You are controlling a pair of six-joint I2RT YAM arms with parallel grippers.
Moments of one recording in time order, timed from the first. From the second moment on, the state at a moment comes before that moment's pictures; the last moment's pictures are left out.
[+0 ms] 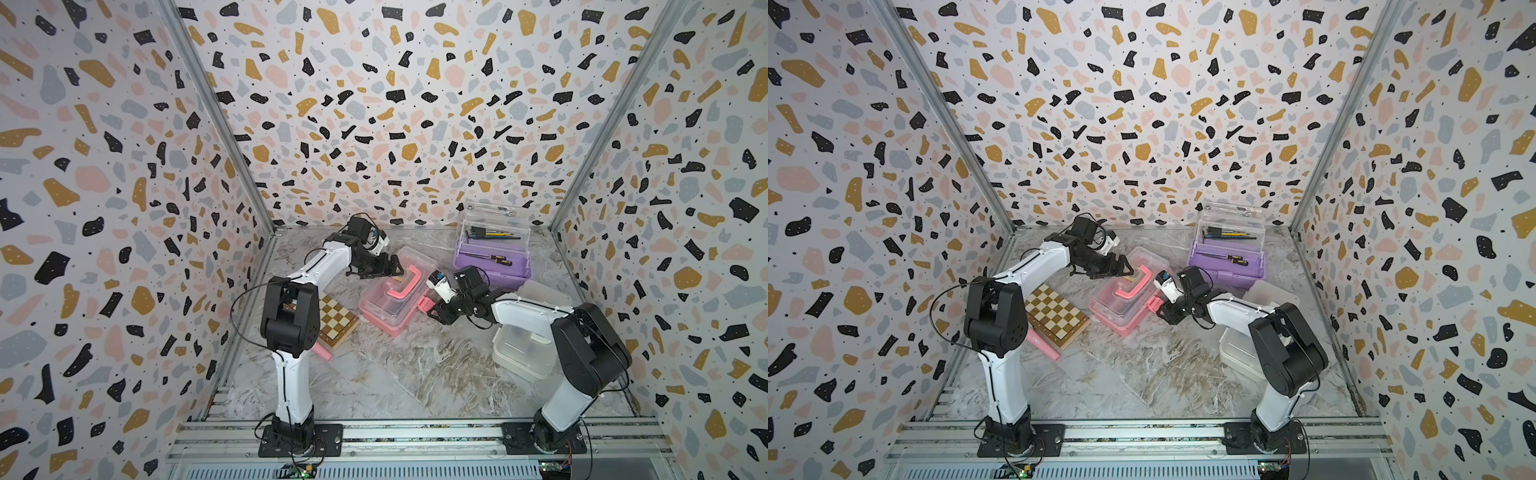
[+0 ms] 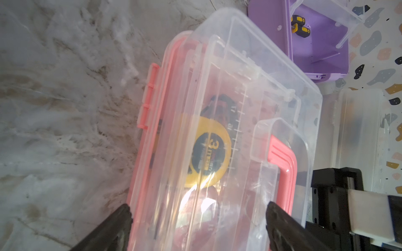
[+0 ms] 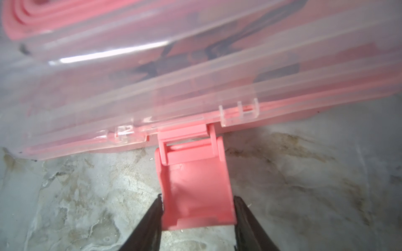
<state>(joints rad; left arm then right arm) -0.30 2.03 1.68 -0.77 0.53 -0.14 0.55 1.70 0.99 -0.17 -0.37 -0.13</state>
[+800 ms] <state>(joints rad) -0.32 2.01 1.66 -0.73 0.42 -0.13 0.57 1.80 1.28 -0.31 -0.38 -0.11</state>
